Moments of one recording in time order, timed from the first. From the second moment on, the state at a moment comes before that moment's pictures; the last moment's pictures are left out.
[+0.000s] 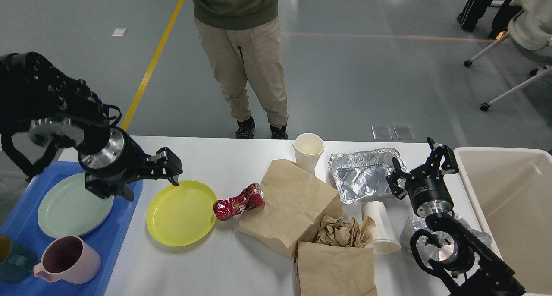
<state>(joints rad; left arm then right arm) -2.10 0.20 1.49 -1.56 -0.39 -0.43 -0.04 0.23 -0.17 1.13 0.98 -0.30 0.05 0.40</state>
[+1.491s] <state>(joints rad) -1.31 0.36 1.17 -1.12 -0.54 -0.10 -0.03 0.23 -0.17 1.13 0.98 -0.30 0.05 0.40</state>
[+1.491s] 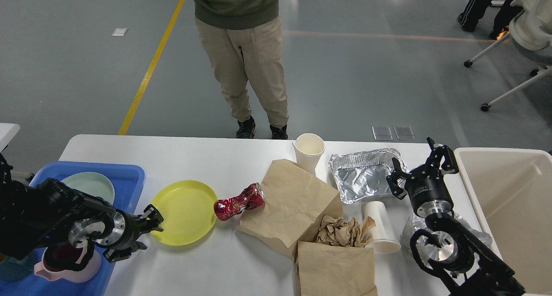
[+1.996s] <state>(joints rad) -1.27 0.35 1.14 -1.07 -0.54 -0.13 -0.03 0.23 -0.17 1.13 0.98 -0.30 0.05 0.40</state>
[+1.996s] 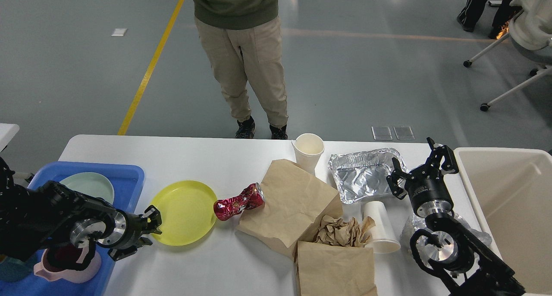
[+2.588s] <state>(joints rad) -1.26 0.35 1.14 -1.06 -0.53 -0.17 -0.03 0.23 -0.17 1.13 0.98 -0.30 0.05 0.40</state>
